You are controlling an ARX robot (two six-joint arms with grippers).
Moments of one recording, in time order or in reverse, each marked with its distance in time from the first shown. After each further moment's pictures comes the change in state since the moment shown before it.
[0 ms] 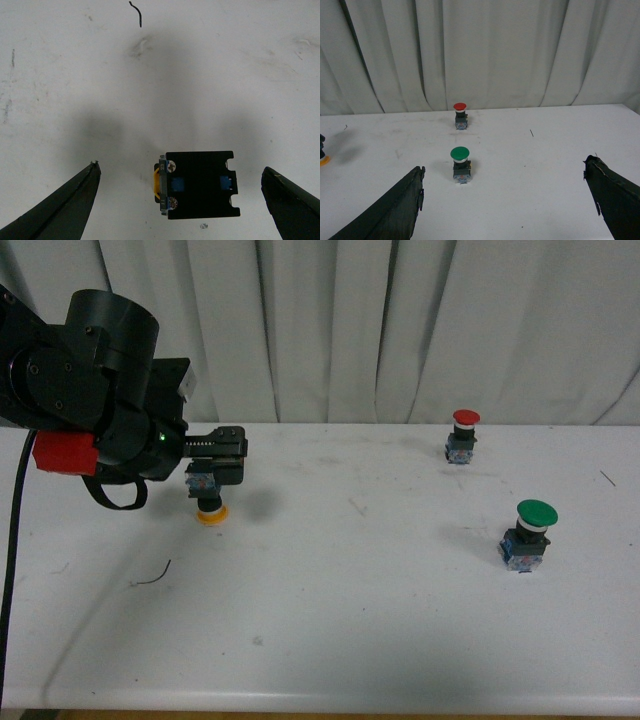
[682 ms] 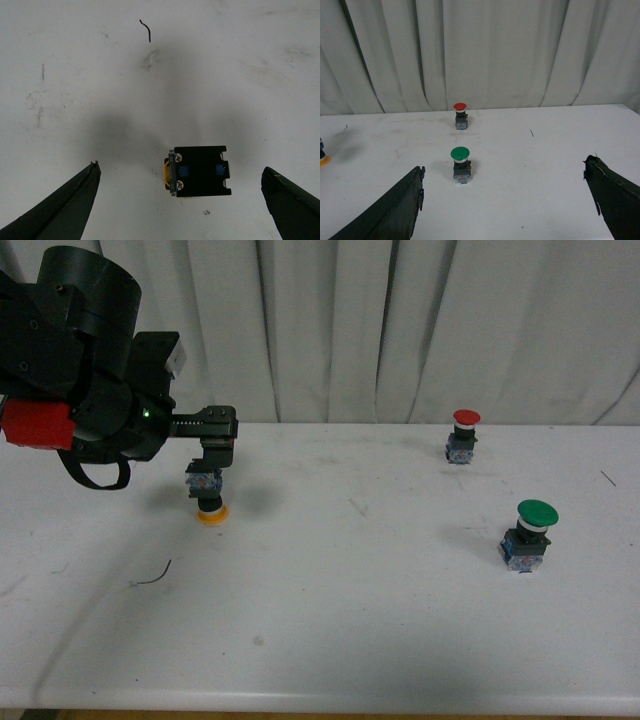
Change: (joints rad) left arm 0.001 -0.085 -0.024 -0.054 -0.017 0.024; right arm 0.000 0.000 0.000 0.000 0.000 0.000
